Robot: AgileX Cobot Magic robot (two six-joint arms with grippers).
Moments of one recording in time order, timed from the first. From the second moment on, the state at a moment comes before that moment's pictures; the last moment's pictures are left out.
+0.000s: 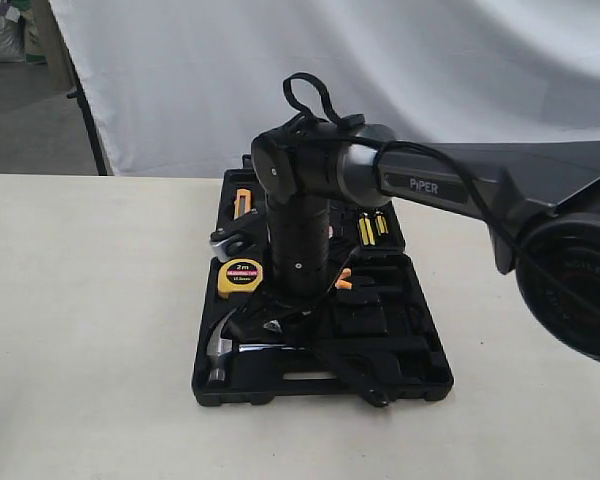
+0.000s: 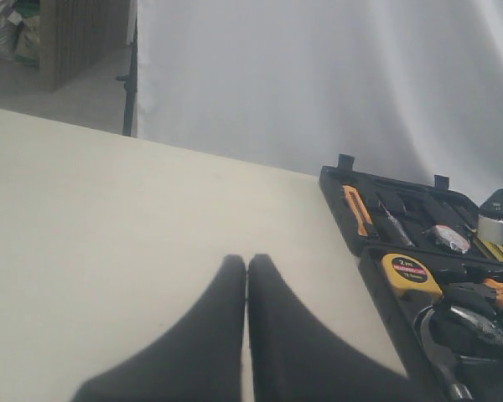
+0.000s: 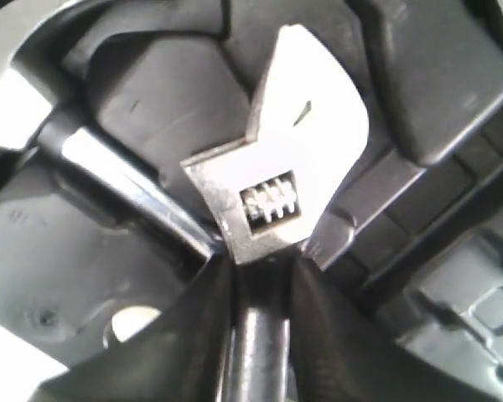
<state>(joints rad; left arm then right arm) 0.13 0.00 -0.01 0.02 0.10 -0.31 0.81 2.29 -1.86 -0.03 1.21 -0.12</state>
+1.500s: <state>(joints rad) 0.13 0.00 -0.01 0.02 0.10 -0.31 0.92 2.29 -1.85 -0.40 1.16 -0.50</state>
